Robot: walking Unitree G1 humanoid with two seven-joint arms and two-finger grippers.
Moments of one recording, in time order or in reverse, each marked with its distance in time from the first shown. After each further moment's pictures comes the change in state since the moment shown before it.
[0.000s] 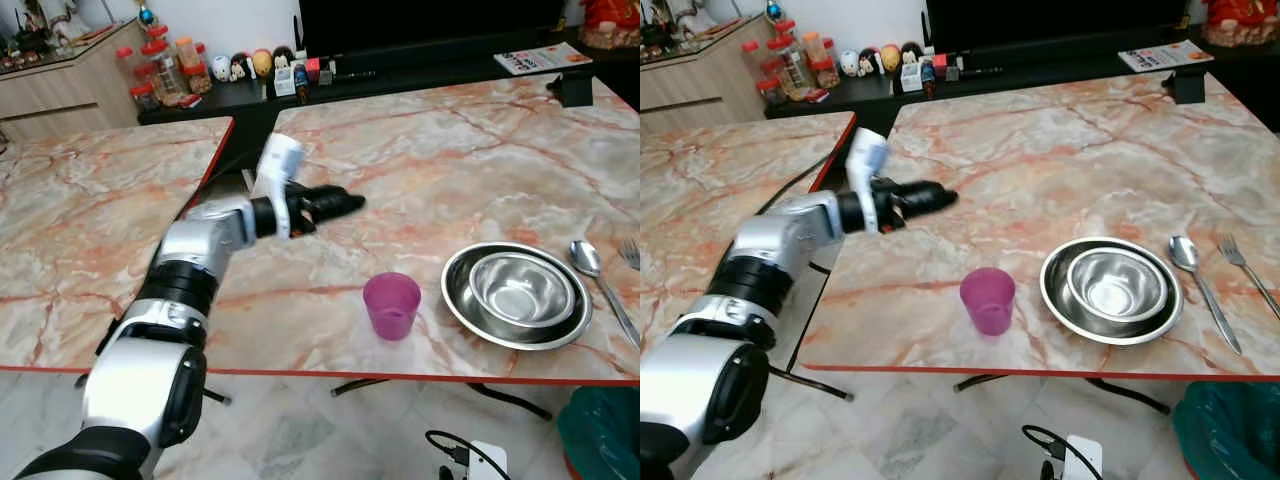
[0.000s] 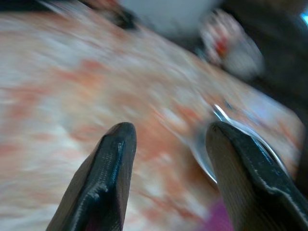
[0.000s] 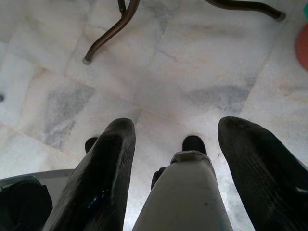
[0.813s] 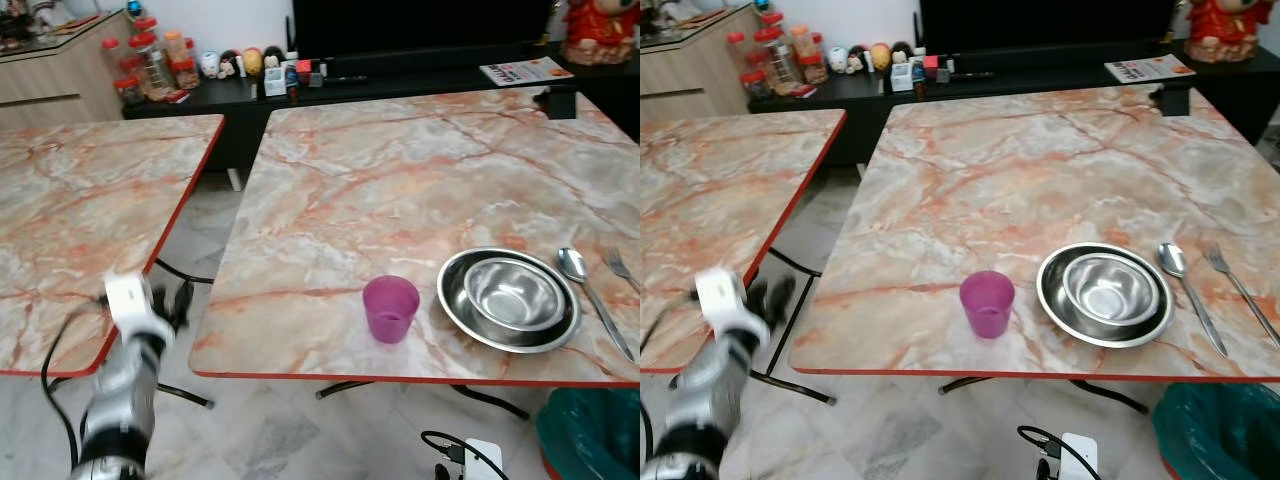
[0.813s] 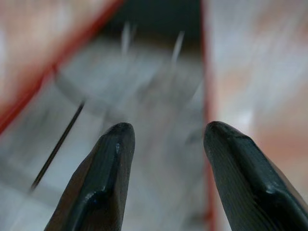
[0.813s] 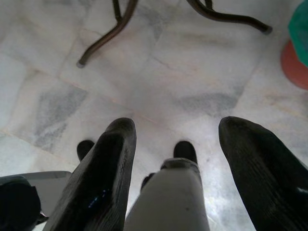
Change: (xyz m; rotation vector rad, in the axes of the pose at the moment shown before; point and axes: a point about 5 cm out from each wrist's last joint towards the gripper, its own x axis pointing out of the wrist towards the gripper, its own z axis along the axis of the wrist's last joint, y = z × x) left arm -0.189 0.043 -0.176 -0.016 0.100 1.068; right arm 0.001 -0.001 0.003 -0.044 -0.006 0.025
